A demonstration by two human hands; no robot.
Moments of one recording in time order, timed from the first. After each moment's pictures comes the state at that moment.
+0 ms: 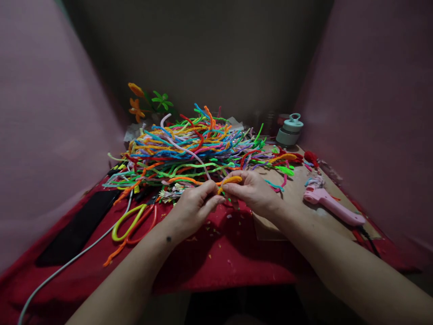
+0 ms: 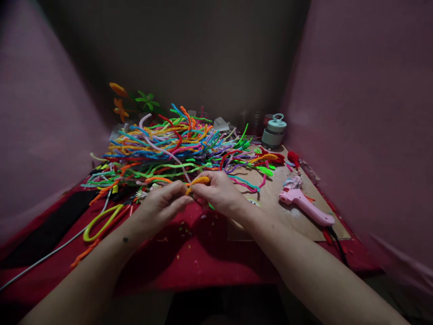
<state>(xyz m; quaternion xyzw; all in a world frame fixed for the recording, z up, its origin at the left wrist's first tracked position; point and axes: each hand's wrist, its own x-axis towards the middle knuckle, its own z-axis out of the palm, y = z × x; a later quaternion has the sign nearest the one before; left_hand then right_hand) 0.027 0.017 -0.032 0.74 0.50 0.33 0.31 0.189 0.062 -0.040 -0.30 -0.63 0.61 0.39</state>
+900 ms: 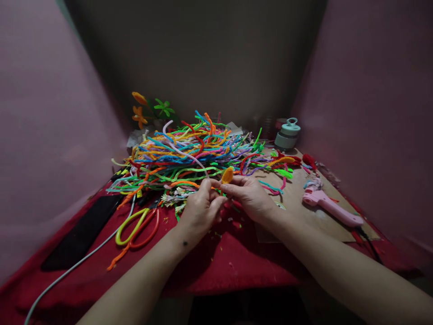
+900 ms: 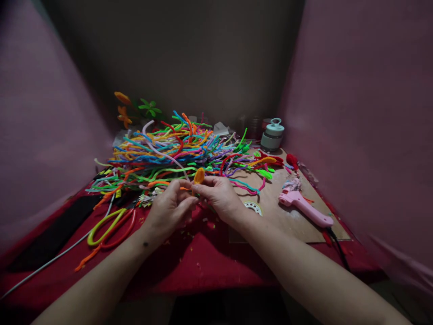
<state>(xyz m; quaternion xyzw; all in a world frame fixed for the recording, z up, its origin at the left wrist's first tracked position) 0.044 0.017 -0.045 0.66 0.54 0.41 0.33 0.180 0.061 -0.051 -0.26 -0.50 0.70 0.44</state>
